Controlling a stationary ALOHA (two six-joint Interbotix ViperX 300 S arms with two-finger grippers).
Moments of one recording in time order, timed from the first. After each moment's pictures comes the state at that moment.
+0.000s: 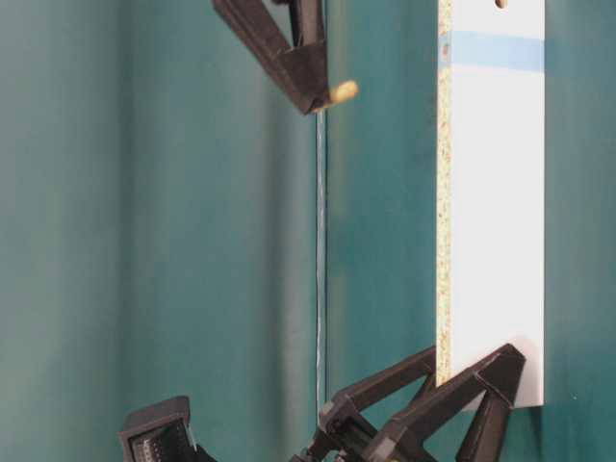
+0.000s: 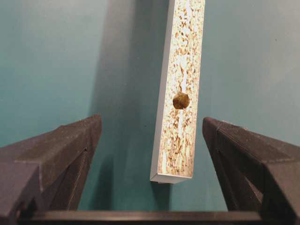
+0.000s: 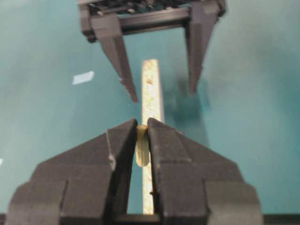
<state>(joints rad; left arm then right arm) 0.02 0.11 0.89 -0.06 -0.34 -0.04 -0.05 -0.07 1.12 -0.06 -0.93 0.37</state>
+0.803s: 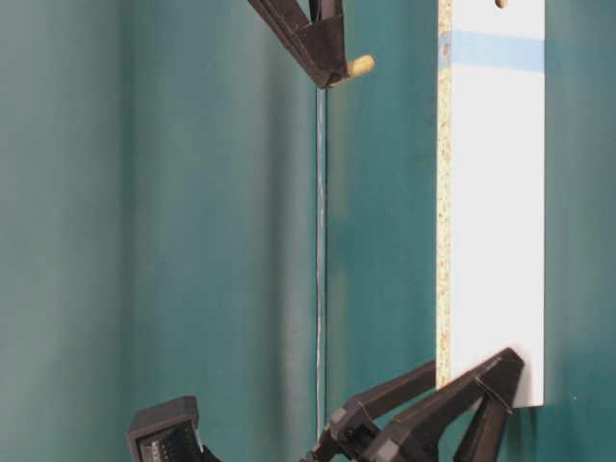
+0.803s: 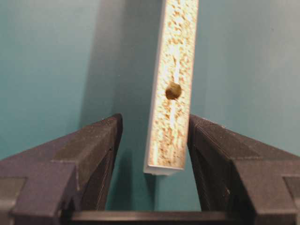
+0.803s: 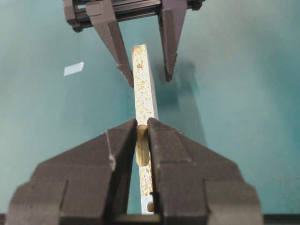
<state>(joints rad) 0.00 0.11 0.89 -0.06 -0.31 -0.03 -0.02 -0.07 1.16 0.02 -0.96 0.35</state>
